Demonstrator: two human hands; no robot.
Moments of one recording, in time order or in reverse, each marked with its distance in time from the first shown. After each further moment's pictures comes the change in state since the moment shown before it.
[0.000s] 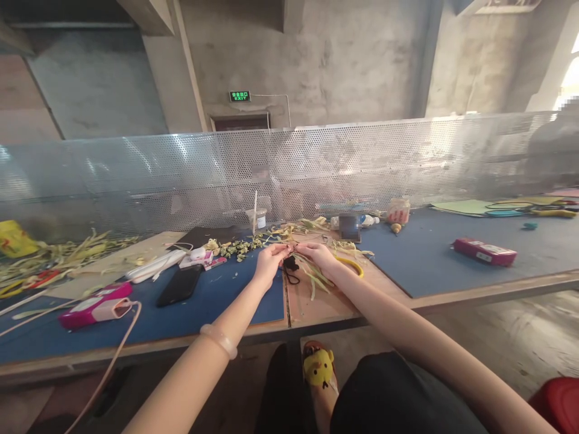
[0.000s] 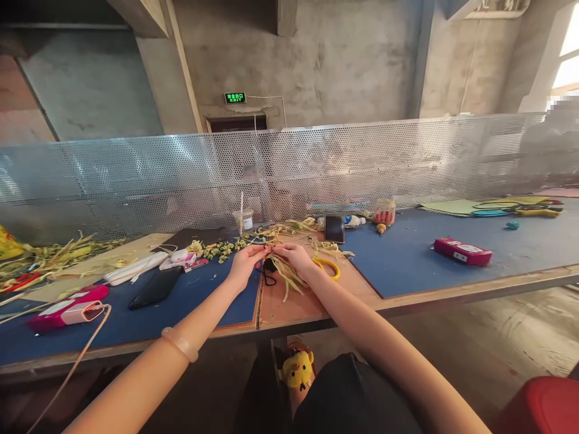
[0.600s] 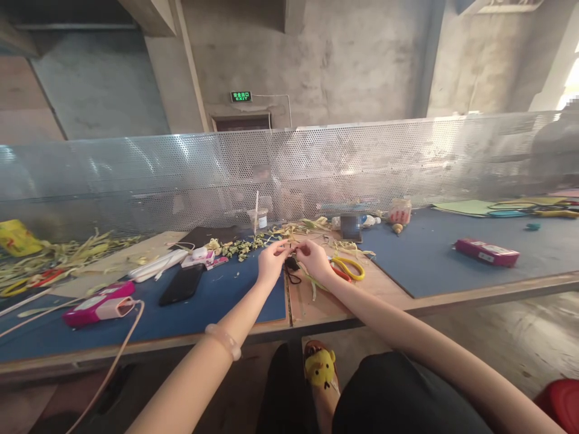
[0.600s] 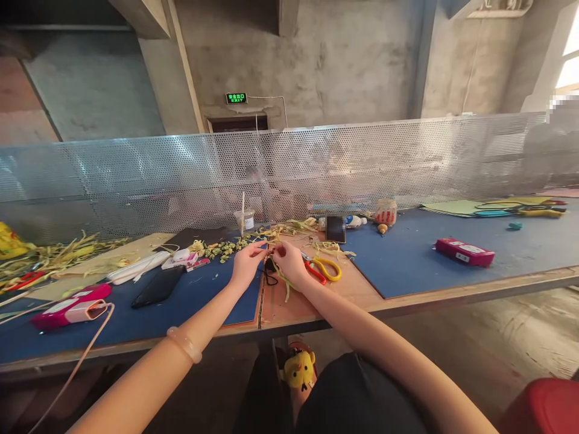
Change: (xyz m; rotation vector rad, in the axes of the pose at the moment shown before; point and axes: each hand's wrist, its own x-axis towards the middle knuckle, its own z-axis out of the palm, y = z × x) left_hand -0.002 0.002 -0.001 0.218 0.087 0.176; right_hand -0.008 0.001 0.019 -0.542 0.259 -0.298
